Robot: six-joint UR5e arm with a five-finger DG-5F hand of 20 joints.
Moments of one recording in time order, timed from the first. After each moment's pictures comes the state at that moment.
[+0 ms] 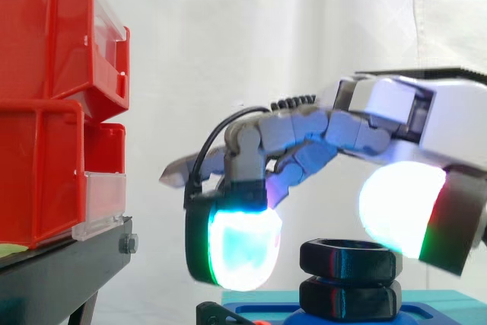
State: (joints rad) arm 0.05 -2.33 -1.23 -2.49 -1.96 -1.71
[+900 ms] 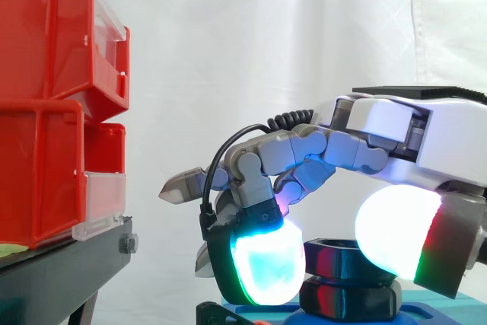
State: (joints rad) arm 0.05 -2.34 -1.23 -2.49 -1.97 -1.71
